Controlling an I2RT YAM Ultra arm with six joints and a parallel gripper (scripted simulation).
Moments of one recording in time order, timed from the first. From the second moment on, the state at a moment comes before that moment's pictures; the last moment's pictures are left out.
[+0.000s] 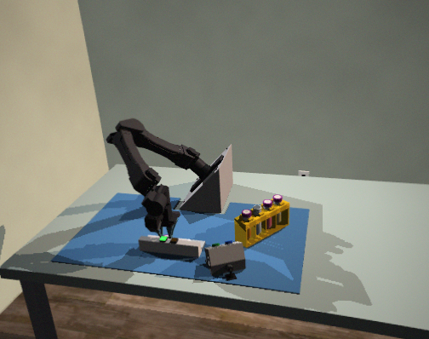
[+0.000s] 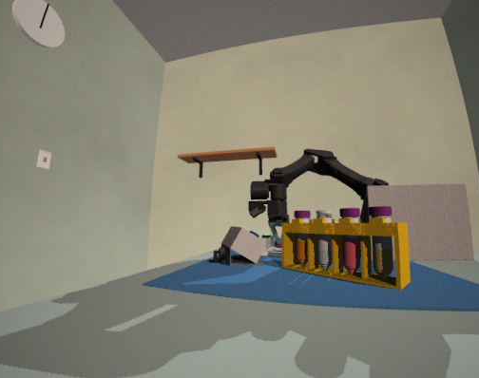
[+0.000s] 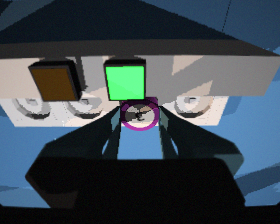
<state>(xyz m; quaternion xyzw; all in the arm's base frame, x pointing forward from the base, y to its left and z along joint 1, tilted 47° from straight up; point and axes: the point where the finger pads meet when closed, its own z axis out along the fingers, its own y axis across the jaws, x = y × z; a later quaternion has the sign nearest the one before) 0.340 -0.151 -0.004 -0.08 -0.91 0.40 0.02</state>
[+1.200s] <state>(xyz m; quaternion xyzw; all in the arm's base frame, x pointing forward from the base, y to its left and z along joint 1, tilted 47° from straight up) 0.352 -0.058 0.084 -0.07 -0.91 0.40 0.02</state>
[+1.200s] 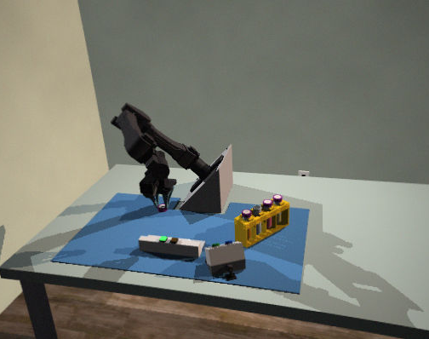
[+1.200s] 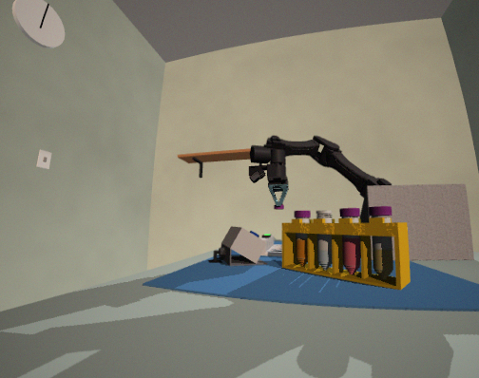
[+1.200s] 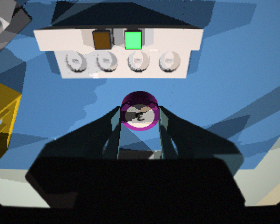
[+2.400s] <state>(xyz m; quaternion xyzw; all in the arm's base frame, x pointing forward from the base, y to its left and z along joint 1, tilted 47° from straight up) 0.306 0.068 -0.050 0.63 -0.65 0.25 0.32</state>
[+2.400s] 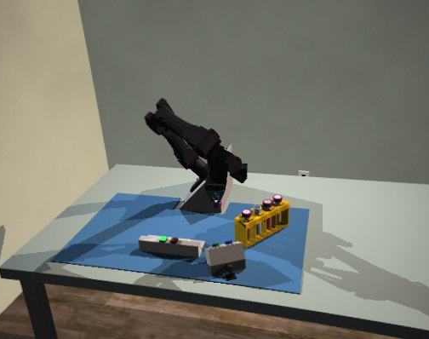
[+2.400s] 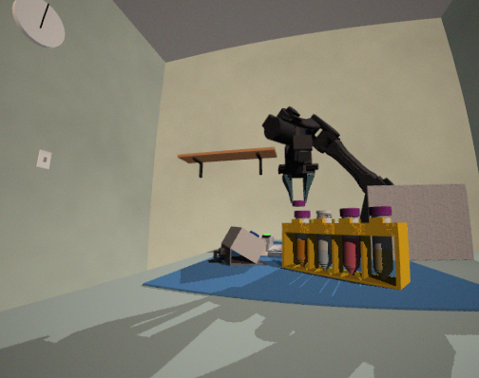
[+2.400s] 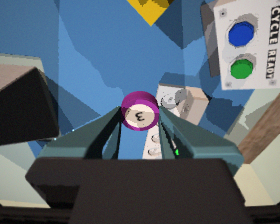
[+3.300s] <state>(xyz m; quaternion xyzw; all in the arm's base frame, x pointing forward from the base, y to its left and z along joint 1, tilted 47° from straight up) 0.275 0.165 -0.146 0.65 -0.64 0.25 0.32</state>
